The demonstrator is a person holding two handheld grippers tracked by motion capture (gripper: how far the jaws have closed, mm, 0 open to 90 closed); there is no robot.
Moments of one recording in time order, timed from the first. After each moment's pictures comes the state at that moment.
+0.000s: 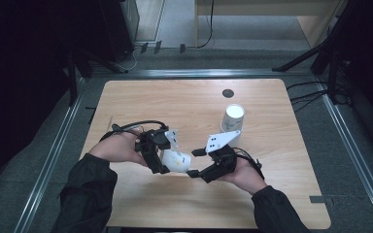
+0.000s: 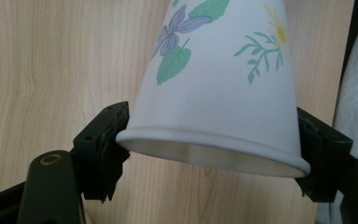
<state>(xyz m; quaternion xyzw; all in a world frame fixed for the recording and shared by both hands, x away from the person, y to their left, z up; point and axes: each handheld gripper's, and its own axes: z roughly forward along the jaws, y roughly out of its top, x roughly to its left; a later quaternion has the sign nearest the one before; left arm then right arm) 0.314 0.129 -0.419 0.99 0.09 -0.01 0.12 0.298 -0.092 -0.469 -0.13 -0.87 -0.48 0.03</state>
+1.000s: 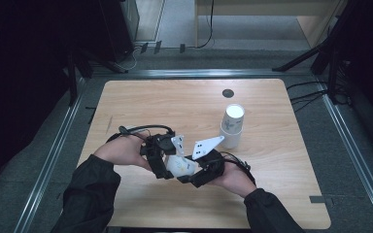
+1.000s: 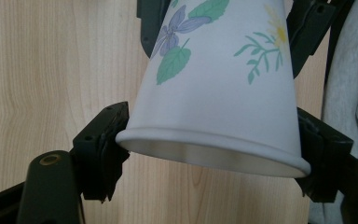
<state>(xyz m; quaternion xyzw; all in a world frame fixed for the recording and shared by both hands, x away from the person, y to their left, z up) 0.305 0.114 -0.421 0.99 0.06 -0.02 0.12 0.291 -0.063 -0.484 -0.10 -0.88 -0.46 0.04</state>
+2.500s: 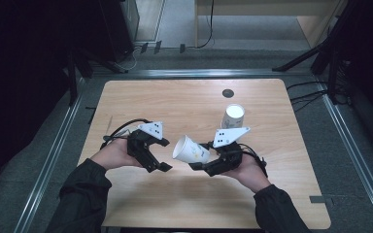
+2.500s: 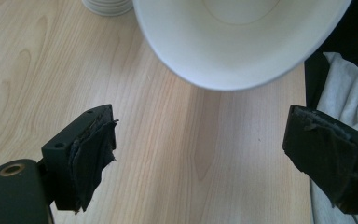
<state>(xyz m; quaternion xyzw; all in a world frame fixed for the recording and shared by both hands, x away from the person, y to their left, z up) 0.313 0.169 -0.426 0.93 0.14 -0.03 0.34 0.302 -0.106 -0.456 -0.13 -0.84 -0.52 0.01</state>
